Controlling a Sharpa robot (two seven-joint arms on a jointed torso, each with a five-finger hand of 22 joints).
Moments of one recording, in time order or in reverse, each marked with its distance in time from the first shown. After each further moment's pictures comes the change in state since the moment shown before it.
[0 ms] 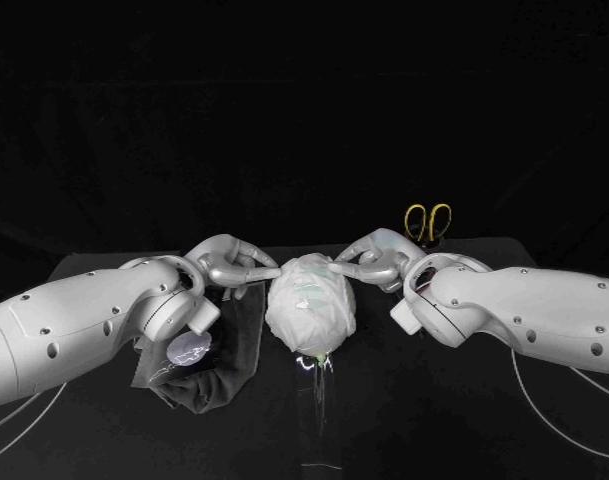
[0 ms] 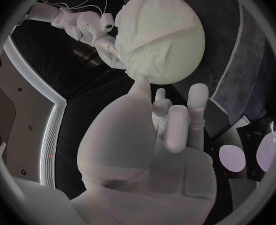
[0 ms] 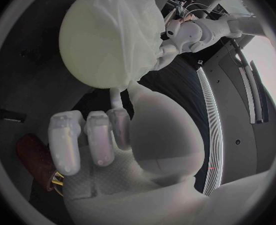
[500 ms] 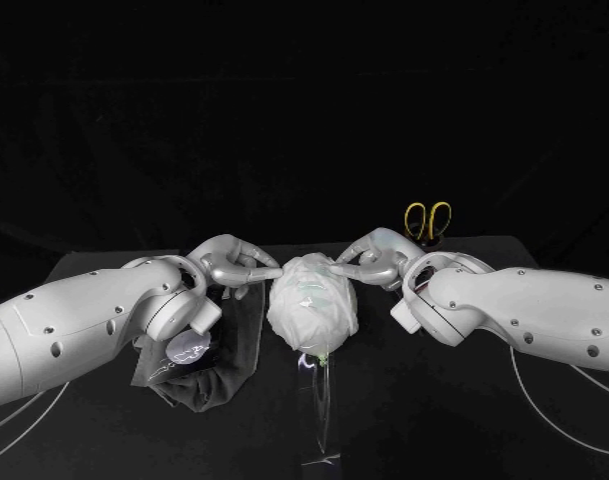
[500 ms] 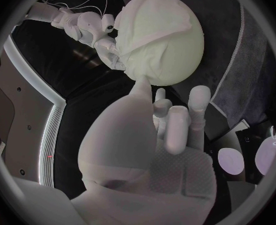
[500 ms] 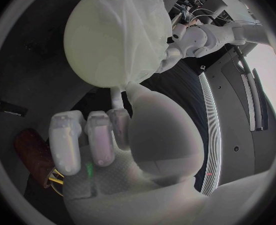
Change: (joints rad) left arm -0.003 0.010 0.000 -0.005 0.000 0.004 -0.004; left_hand 0.020 0.020 -0.005 0.000 0.000 0.000 0.000 0.000 -0.008 0.009 0.005 0.011 0.014 0.016 0.005 0.010 0.029 -0.016 0.020 -0.002 0.017 0.039; right arm -0.005 0.006 0.001 -0.005 -0.064 -0.002 -0.032; right_hand 0.073 0.025 0.035 -0.046 0.000 0.052 -0.027 0.034 0.007 0.002 -0.019 0.000 0.001 0.000 -0.014 0.001 -0.001 0.000 -0.001 -0.013 -0.001 0.001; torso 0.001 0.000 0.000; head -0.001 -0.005
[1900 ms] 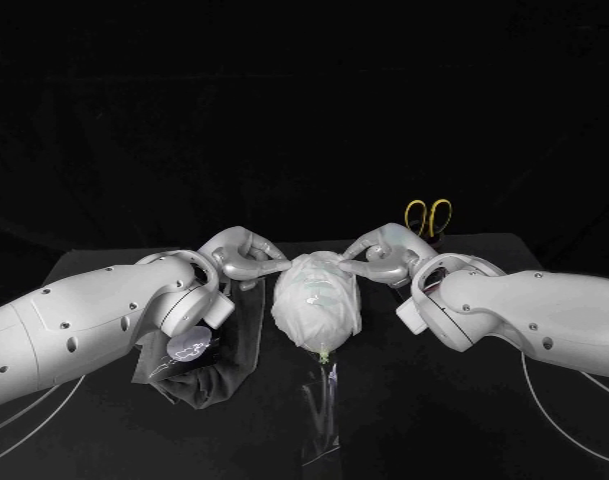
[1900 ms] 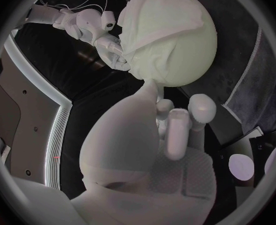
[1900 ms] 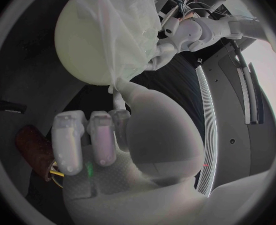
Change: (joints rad) left arm 0.000 0.036 0.002 -0.001 -0.008 -0.042 0.049; left_hand 0.115 0.025 0.243 -0.026 -0.005 0.201 -0.050 0.093 -0.013 0.067 0.013 0.003 0.052 0.046 -0.048 0.021 0.085 -0.031 0.121 -0.051 0.097 0.184; right arm -0.004 -0.053 0.000 0.069 0.047 -0.082 0.055; right_hand 0.025 0.007 0.144 -0.088 -0.003 0.026 -0.041 0.116 0.031 -0.001 -0.040 0.044 0.000 -0.001 -0.039 0.000 0.000 0.000 0.002 -0.045 0.001 0.000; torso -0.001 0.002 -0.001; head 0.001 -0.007
